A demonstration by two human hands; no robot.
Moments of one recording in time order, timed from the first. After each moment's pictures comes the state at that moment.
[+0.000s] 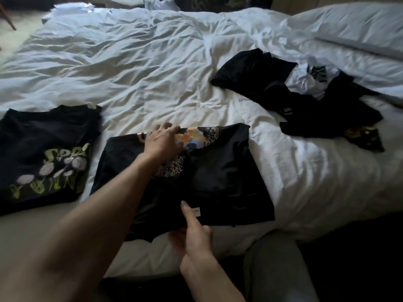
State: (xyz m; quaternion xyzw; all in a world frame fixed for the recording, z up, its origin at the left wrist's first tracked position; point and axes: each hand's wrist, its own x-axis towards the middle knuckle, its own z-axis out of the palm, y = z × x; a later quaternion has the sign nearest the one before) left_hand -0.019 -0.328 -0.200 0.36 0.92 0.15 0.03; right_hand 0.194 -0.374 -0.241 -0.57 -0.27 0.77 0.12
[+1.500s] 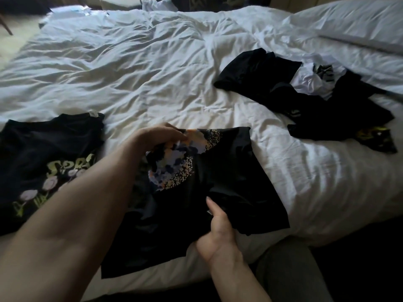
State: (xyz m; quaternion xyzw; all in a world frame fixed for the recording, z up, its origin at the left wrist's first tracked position) left_hand -0.088 -0.321 -0.176 0.28 0.82 0.33 0.38; right_hand 0.180 -0.336 -0.207 -0.45 -0.12 0.87 0.13
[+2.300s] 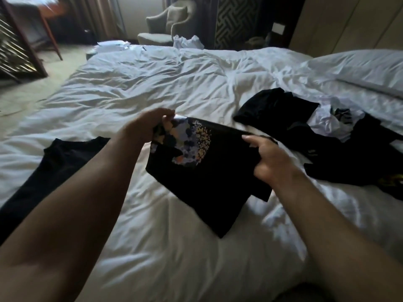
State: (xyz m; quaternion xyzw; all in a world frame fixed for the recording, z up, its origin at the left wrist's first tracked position) left_hand -0.127 -0.358 -0.070 0.08 0.69 0.64 0.34; right_hand 0.094 -0.196 -0.069 -0.33 -0.45 0.81 0.14
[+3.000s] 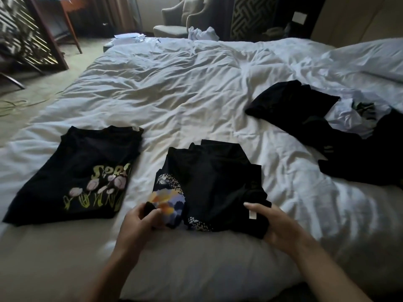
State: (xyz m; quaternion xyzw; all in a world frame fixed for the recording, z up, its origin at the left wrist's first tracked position) left_hand 0.063 -0.481 -0.208 0.02 0.75 0.64 0.17; right_hand 0.185 -0.211 -0.183 -0.31 -0.47 0.83 -0.02
